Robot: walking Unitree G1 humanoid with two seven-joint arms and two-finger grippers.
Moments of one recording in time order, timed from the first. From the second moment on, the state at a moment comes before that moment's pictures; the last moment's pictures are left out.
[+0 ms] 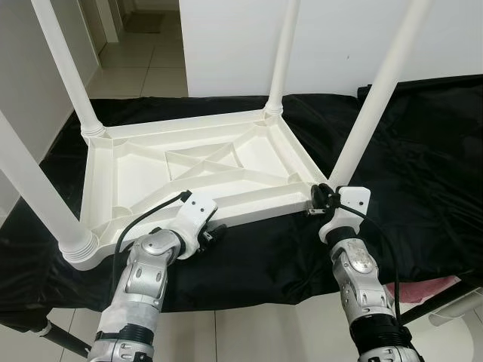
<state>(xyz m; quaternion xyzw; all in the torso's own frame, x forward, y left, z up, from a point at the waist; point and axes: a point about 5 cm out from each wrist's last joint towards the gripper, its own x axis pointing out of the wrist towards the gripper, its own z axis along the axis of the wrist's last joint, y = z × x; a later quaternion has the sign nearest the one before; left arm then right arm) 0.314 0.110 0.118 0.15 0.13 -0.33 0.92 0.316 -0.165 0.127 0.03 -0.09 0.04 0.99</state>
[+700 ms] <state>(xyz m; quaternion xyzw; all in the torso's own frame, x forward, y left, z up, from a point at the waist) 0.303 0.086 0.121 0.09 0.07 -0.29 0.95 0.319 -0.162 0.129 0.03 -0.09 0.04 0.99</state>
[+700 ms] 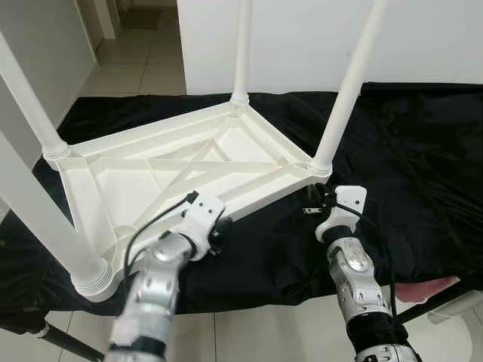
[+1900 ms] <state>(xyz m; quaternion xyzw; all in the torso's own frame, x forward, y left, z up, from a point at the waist) 0.263 0.147 0.119 0.14 0.07 -0.31 0.94 0.324 -0.155 0.129 0.03 -0.09 0.05 0.99</state>
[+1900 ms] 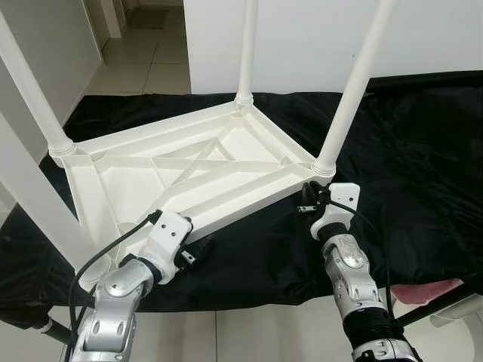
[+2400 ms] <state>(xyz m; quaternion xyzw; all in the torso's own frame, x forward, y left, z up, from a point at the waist) 0.269 0.152 0.113 0.15 0.10 -0.31 0.93 0.324 -0.153 0.129 0.03 -0.09 0.06 0.99</state>
